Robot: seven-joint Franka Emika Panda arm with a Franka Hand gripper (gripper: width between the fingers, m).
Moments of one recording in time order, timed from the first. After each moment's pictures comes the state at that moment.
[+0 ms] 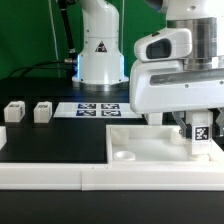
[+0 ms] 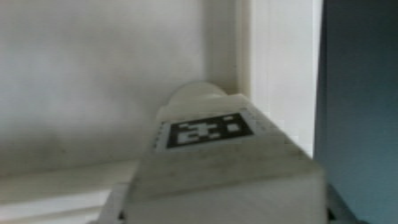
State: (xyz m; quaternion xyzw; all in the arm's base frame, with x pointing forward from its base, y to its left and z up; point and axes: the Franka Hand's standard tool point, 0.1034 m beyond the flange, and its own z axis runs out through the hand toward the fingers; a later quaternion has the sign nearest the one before) arm 0.632 0.115 0.064 -0.99 0.08 0.00 0.06
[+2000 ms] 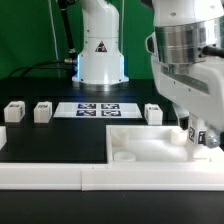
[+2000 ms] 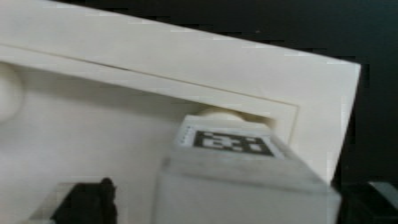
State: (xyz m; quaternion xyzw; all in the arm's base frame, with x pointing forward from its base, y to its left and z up) arm 0.628 0.112 0.064 -0.81 0.57 0.07 0.07
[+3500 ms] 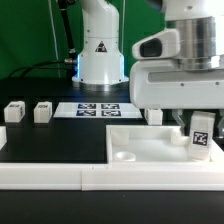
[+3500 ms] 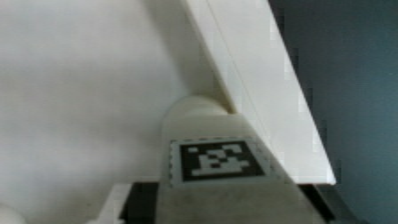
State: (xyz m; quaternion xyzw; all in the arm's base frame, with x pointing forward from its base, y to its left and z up) arm 0.630 0.116 0.064 -0.96 0.27 0.01 0.07
